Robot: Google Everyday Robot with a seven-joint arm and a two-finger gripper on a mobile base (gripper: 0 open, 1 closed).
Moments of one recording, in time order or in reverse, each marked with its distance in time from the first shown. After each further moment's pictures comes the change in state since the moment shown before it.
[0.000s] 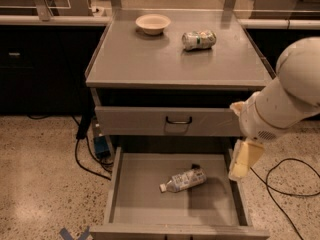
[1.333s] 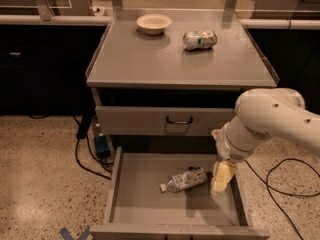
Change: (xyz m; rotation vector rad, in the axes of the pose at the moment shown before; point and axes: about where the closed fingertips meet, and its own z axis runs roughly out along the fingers) arm 0.014 0.012 0.130 -0.104 0.021 -0.014
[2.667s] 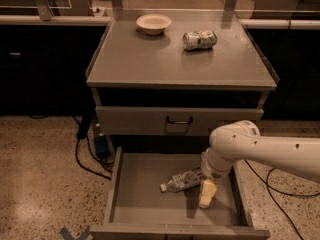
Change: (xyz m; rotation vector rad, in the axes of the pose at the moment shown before) arm 0.019 -0.003 0.150 -0.049 0.059 0.010
